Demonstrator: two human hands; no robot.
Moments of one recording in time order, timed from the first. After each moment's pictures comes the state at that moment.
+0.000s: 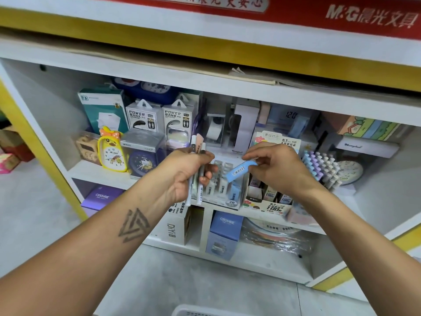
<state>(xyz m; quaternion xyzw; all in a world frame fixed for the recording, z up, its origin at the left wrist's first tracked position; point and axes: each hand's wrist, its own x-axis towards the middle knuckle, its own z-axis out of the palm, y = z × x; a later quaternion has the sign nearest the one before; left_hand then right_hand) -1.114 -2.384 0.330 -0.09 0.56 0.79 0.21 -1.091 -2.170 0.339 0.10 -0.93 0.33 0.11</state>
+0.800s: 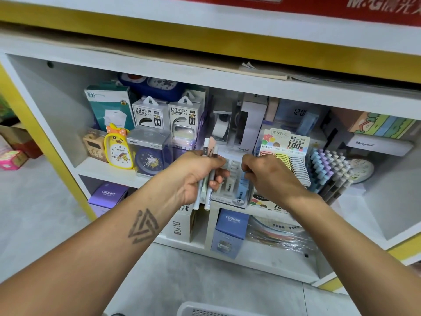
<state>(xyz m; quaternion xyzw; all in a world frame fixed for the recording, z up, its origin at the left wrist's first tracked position) -1.104 -2.380 0.330 -0.09 0.59 0.77 0.23 -1.096 -2.187 0.312 0.17 -0.98 0.11 0.08</state>
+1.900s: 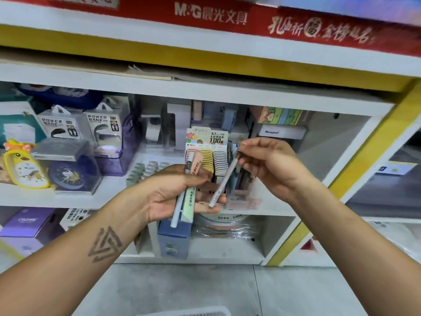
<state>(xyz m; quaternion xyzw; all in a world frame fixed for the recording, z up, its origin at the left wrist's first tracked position) -1.064 -2.288 0.332 0.07 0.50 0.74 0.44 -1.026 -2.072 0.362 -0.08 -0.63 0.77 0.07</state>
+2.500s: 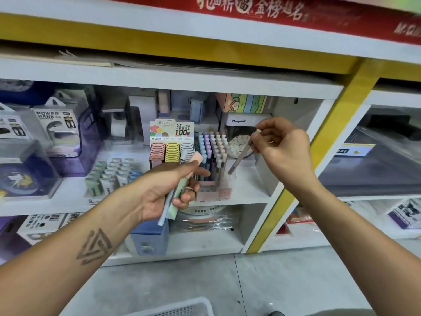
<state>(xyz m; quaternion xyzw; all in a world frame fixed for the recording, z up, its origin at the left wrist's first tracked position) -1.054 -2.233 0.318 0.08 0.58 0.69 0.42 -0.987 -1.999 0.357 -0.06 -0.82 0.46 0.33</state>
